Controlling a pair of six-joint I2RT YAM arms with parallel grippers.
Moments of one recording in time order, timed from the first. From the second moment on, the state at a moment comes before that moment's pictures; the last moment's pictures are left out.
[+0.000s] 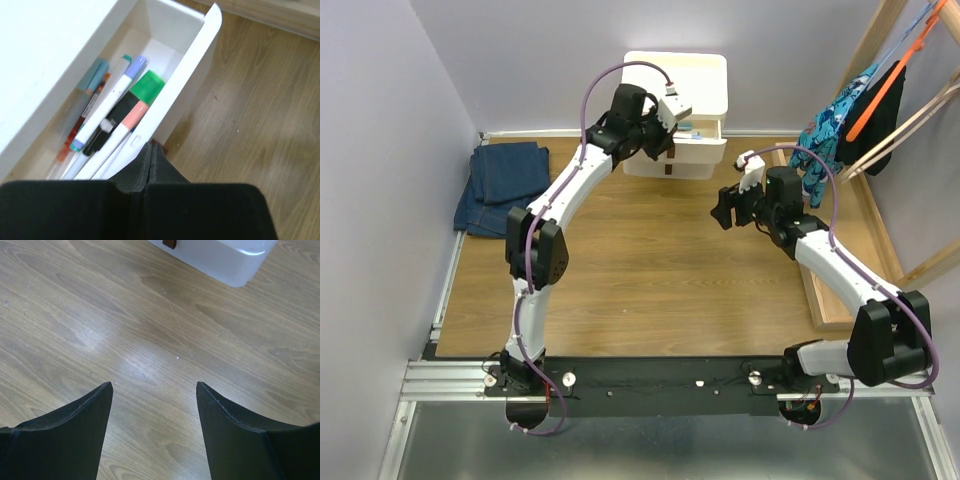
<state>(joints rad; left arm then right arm) -0.47 2.11 2.10 -0.46 0.46 0.36 0.26 1.33 0.91 -0.07 -0.30 -0.11</state>
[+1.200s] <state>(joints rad) -0.49 2.25 2.13 -0.22 0.31 0.27 0.25 1.33 0.90 -0.07 -0.30 -0.11</state>
